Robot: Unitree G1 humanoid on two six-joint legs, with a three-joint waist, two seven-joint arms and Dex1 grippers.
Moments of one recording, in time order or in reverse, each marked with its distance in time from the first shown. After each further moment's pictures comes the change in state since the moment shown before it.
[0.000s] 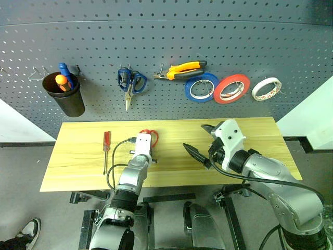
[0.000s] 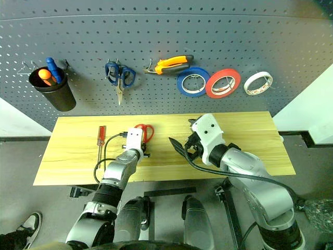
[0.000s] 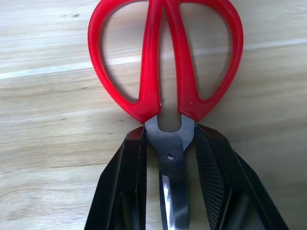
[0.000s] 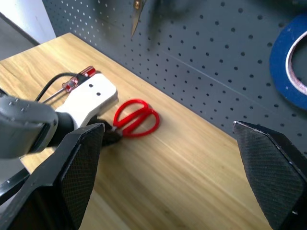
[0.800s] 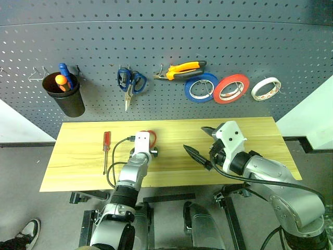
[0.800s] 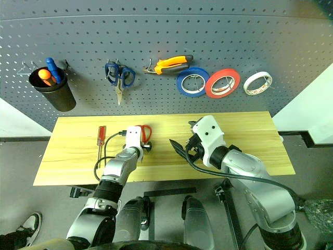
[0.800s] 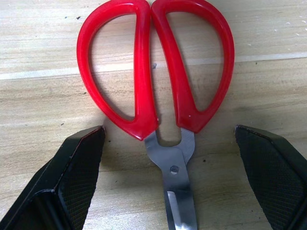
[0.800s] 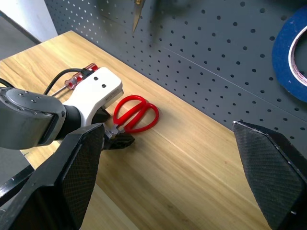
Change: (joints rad) left arm -0.071 -0.012 0.062 0.074 -0.047 0.021 0.038; right arm 0.021 -0.002 -0.014 -0.020 0.013 0.025 0.005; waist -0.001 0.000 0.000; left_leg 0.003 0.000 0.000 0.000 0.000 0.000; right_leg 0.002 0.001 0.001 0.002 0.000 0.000
